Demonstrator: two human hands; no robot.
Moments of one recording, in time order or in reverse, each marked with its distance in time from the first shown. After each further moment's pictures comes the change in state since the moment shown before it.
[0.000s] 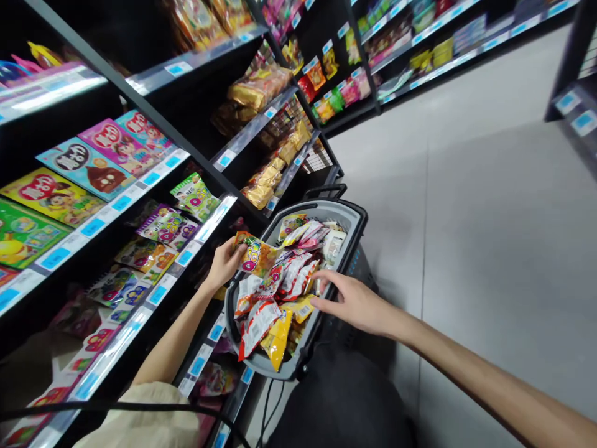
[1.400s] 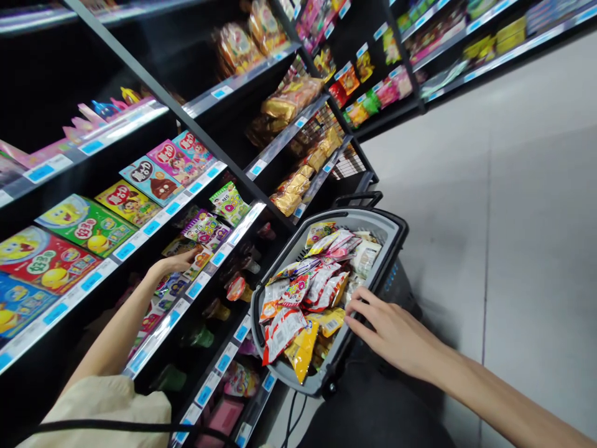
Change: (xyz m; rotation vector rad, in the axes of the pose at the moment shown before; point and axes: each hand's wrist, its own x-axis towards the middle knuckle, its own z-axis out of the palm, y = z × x) left_hand -0.007 -0.053 -0.243 0.700 0.031 -0.436; right_hand -0.008 0.003 0.008 -0.366 0.002 -0.144
